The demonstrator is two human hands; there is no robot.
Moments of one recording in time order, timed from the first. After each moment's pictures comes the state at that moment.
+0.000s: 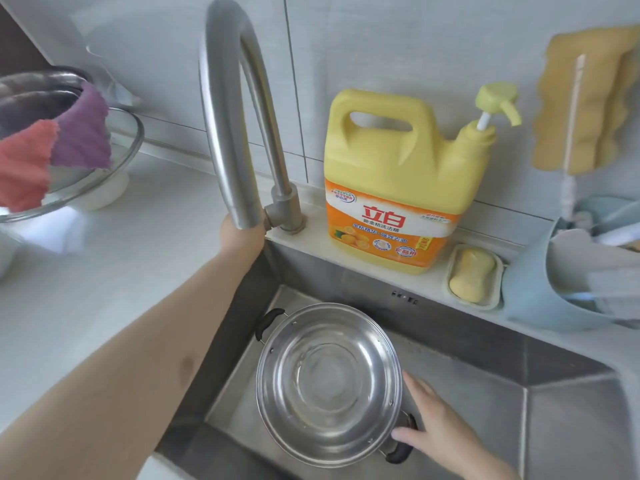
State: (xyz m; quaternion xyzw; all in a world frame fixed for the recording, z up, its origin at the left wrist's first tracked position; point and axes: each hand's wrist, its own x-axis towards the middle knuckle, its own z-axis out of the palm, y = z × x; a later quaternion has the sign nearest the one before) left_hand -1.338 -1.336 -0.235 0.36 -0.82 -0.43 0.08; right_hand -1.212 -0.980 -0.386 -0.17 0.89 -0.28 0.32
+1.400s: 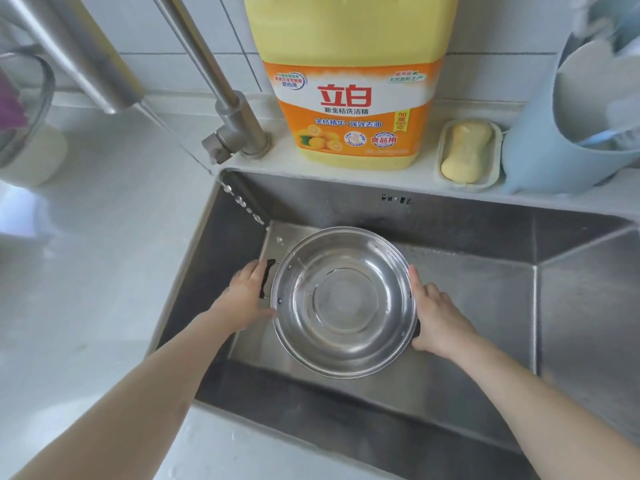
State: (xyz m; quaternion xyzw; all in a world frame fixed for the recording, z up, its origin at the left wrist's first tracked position) left_hand -1.201 -1.347 -0.383 0.08 -0.94 -0.14 -0.31; right_hand -1.201 -0.994 -0.427 -0.09 0.93 -0.19 0.31
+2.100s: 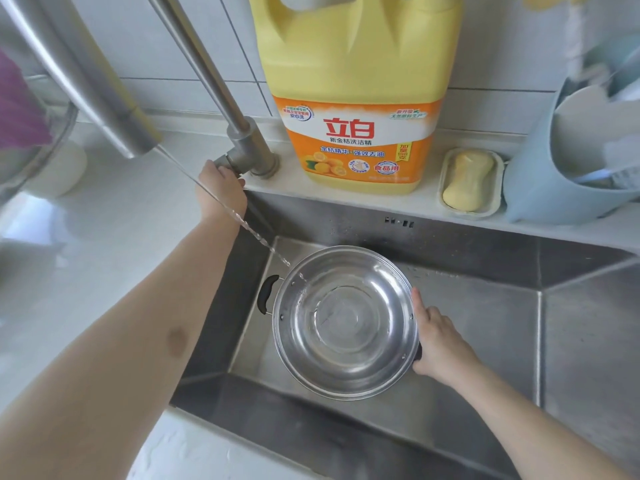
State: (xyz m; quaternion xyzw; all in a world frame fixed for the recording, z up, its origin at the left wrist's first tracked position) left_hand -1.351 -1.335 -0.283 0.34 -0.84 -0.39 0.17; right_hand -1.201 -0.991 -0.428 -0.10 0.93 -0.17 0.30
